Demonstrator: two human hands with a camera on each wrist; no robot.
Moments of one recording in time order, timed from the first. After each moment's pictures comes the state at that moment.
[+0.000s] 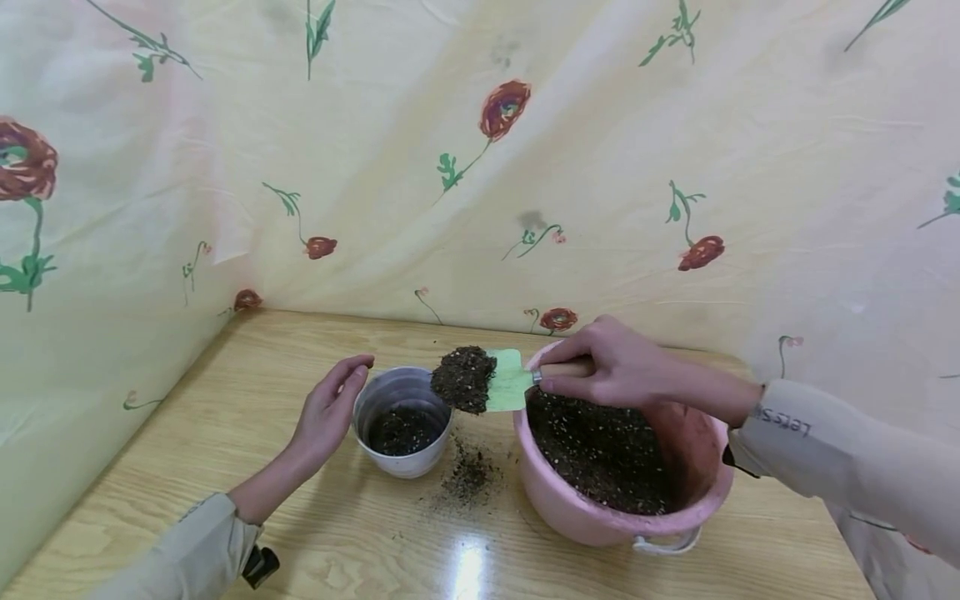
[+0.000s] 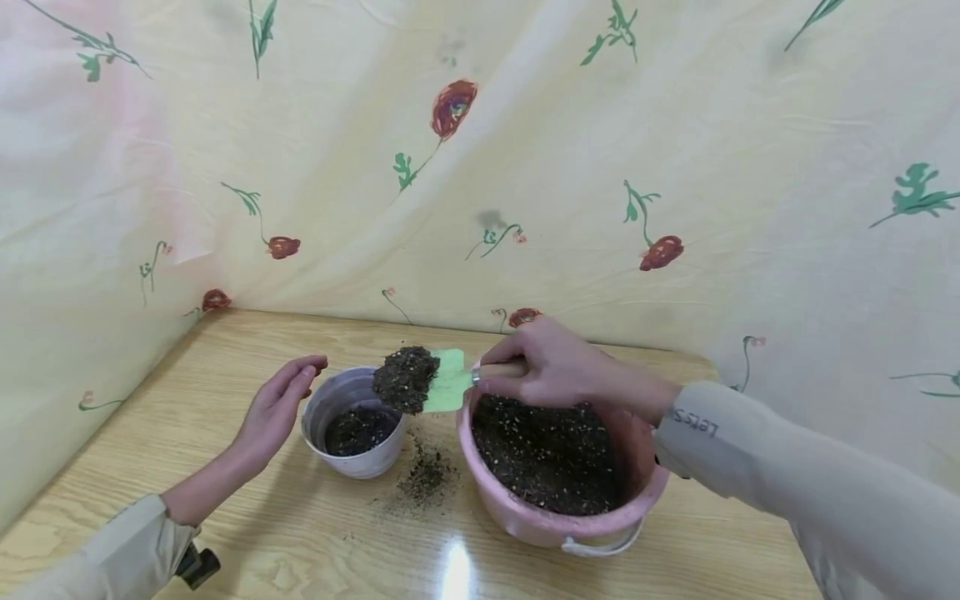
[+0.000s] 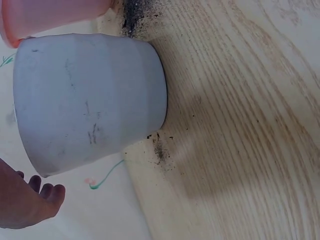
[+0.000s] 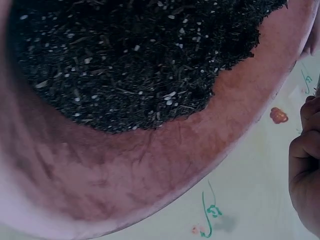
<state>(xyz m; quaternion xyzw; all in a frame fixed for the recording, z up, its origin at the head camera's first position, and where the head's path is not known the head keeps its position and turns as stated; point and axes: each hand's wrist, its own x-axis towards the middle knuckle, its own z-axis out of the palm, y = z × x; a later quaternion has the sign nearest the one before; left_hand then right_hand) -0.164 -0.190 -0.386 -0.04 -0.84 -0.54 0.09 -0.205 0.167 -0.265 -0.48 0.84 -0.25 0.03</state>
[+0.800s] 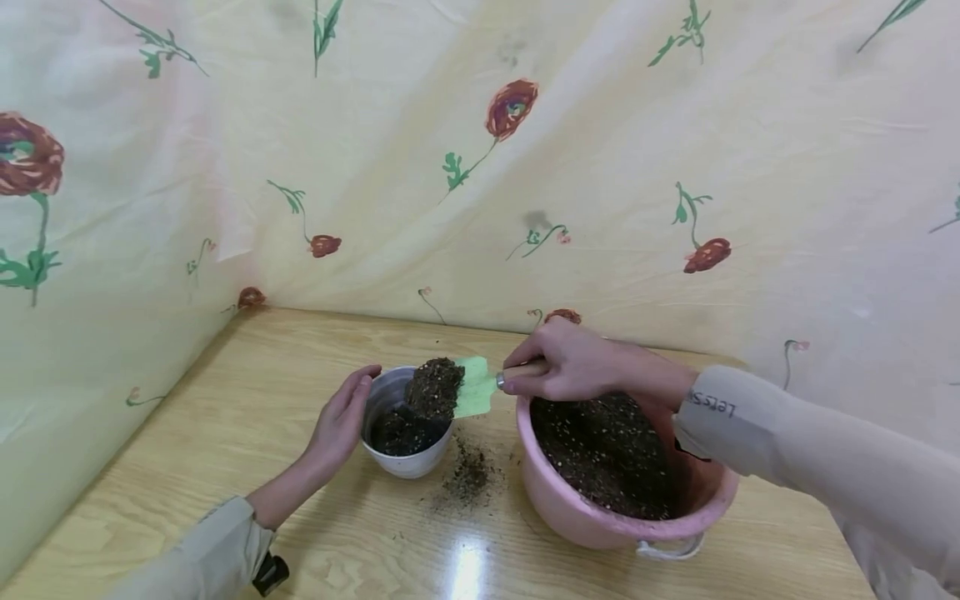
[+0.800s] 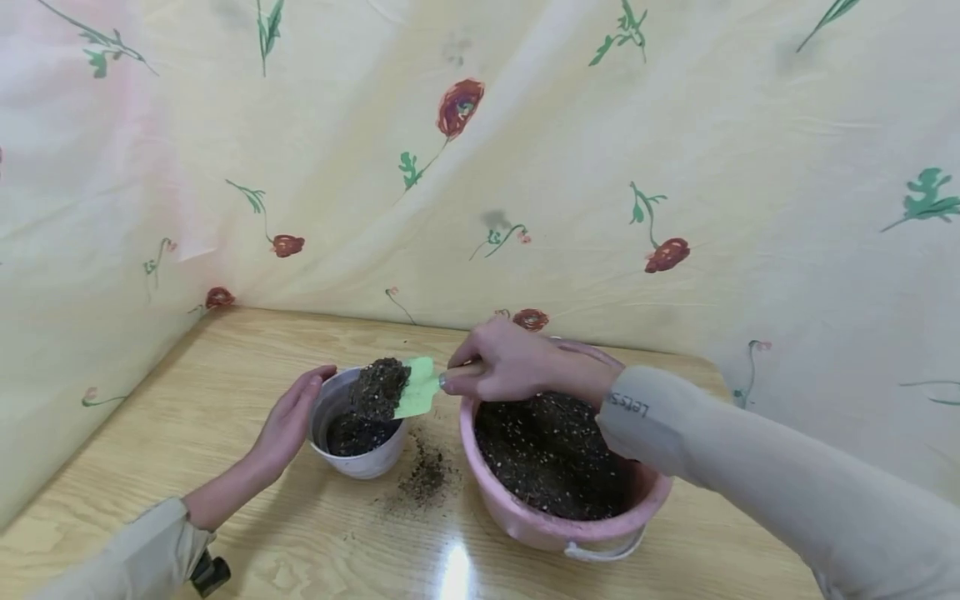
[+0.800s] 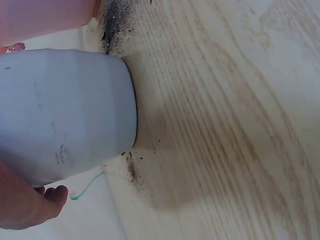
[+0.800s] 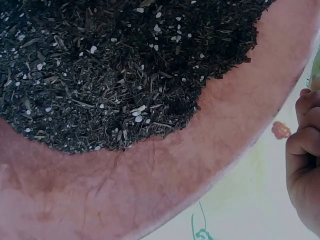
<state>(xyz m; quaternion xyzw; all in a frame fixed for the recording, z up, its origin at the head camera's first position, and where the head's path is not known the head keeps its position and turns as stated) -0.164 -0.183 -0.409 -0.01 -0.82 -0.57 0.05 -0.226 0.124 -0.275 -0.52 0.82 -0.22 0.08</state>
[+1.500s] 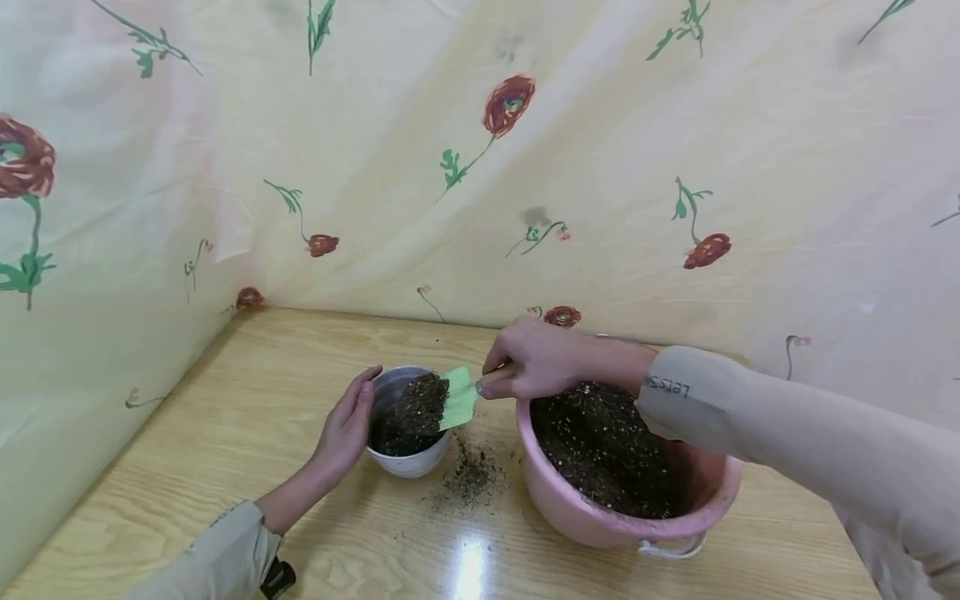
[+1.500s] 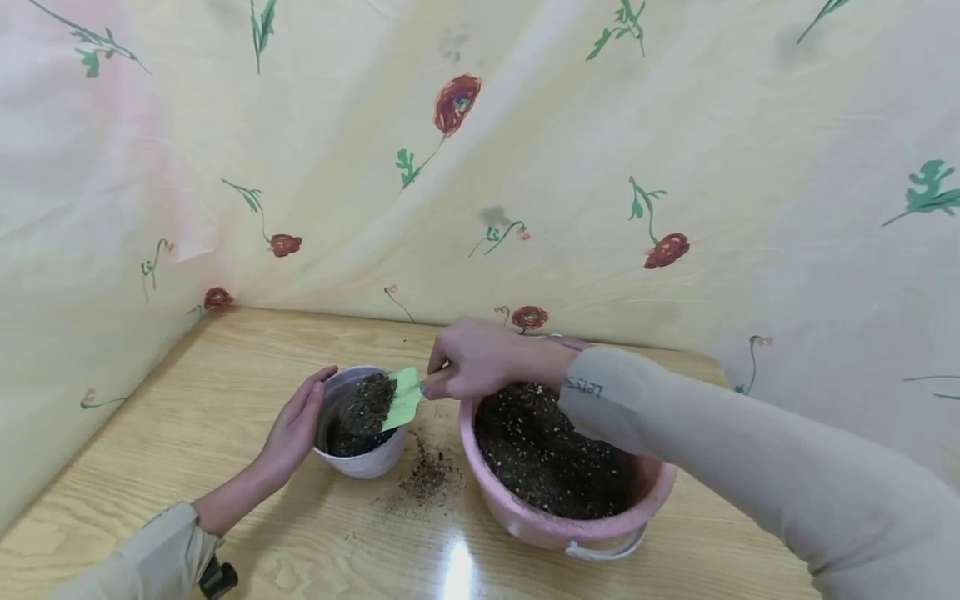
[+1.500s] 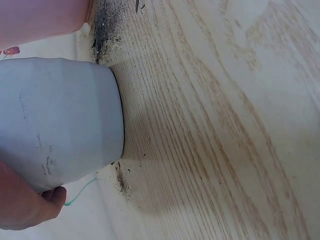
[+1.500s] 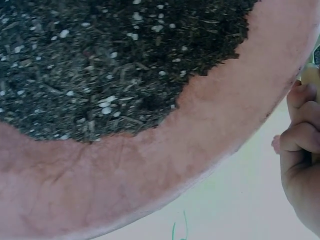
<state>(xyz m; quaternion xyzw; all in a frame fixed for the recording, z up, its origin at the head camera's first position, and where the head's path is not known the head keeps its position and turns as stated) -0.164 -0.179 -0.421 -0.02 -0.83 -0.55 0.05 -0.228 0.093 -0.271 -0.50 0.84 -0.14 0.15</state>
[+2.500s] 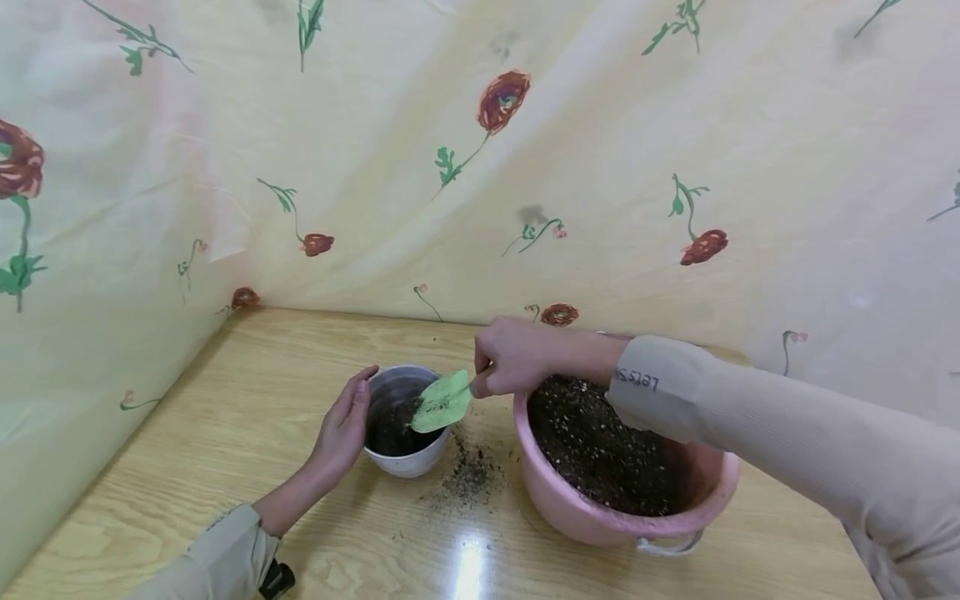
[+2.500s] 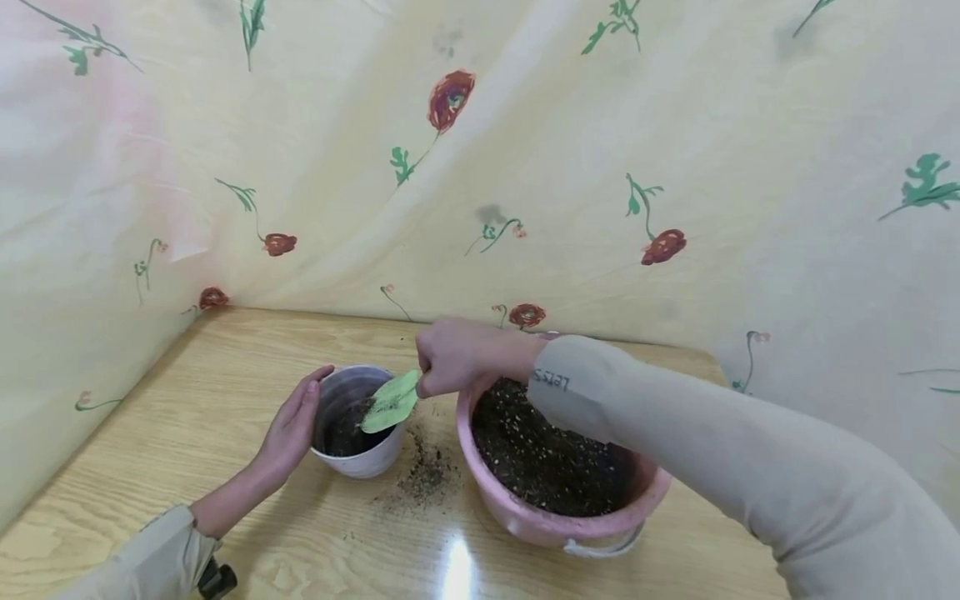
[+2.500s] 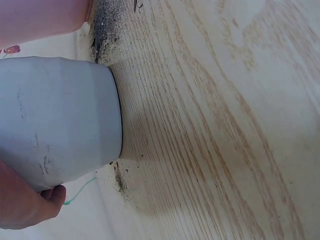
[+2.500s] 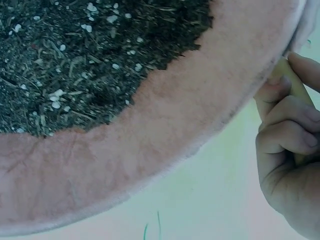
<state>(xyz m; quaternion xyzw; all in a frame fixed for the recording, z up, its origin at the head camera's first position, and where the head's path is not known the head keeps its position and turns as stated) -0.163 -0.178 -0.423 -0.02 -0.83 -0.55 0.07 -0.230 0.071 -0.264 -0.46 0.87 -0.06 0.16</state>
